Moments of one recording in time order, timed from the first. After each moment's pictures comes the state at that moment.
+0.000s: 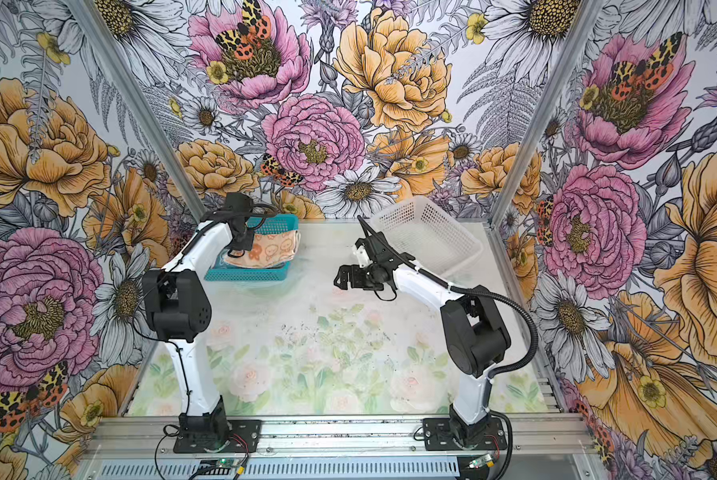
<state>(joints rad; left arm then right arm) -0.03 2.08 1.87 -0.84 -0.44 0.08 0.51 1.84 1.37 -0.48 -0.41 0.42</state>
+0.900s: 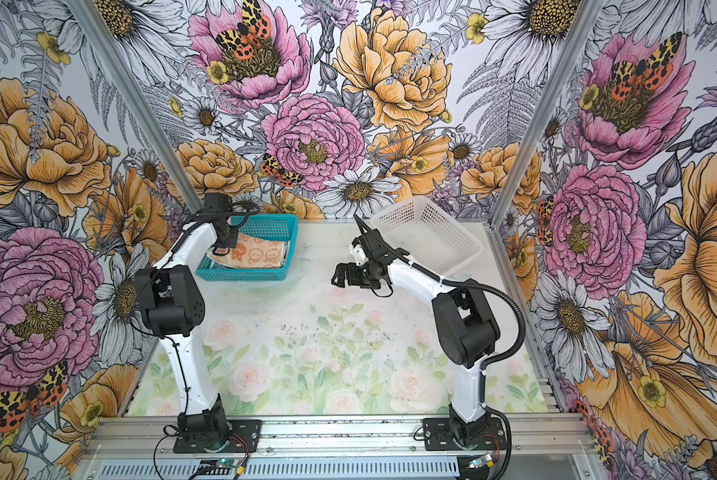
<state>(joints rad) 0.08 2.16 1.93 -0.73 -0.38 0.16 0.51 1.92 1.46 -0.52 -0.43 0.42</state>
